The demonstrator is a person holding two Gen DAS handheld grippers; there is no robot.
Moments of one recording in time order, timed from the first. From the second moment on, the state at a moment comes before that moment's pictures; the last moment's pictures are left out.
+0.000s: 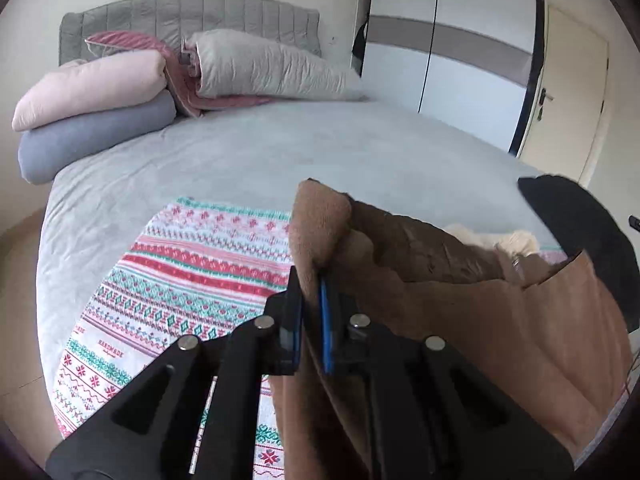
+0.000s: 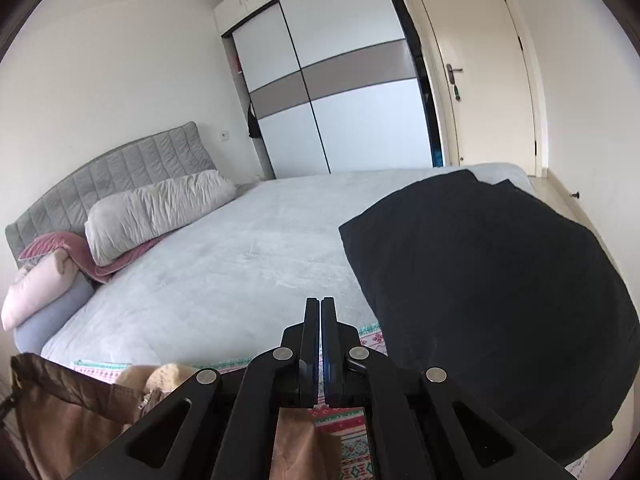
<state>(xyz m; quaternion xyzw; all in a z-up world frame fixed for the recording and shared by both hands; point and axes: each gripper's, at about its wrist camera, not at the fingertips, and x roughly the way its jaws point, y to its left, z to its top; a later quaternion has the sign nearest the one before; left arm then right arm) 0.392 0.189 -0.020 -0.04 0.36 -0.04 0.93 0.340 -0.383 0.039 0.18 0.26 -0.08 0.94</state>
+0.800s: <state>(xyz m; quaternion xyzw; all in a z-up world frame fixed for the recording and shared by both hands) 0.275 0.191 -0.129 -0.26 0.49 -0.25 0.79 0.283 -0.335 -0.144 0.34 0.52 0.16 0.77</state>
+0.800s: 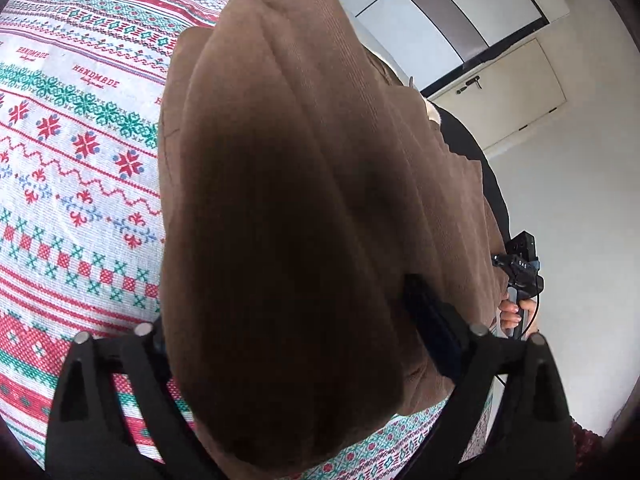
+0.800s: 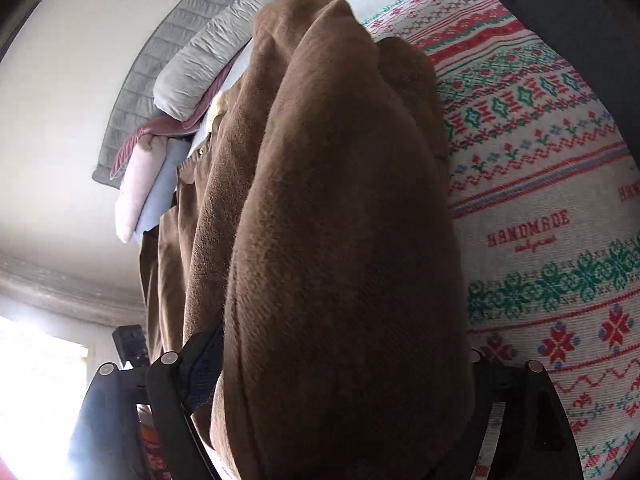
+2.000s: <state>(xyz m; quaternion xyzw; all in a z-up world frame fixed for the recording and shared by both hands) 0.043 0.179 -0.039 -0.12 0.56 -0.21 0.79 -0.001 -0.305 0.010 0.03 0.44 0.00 0.90</state>
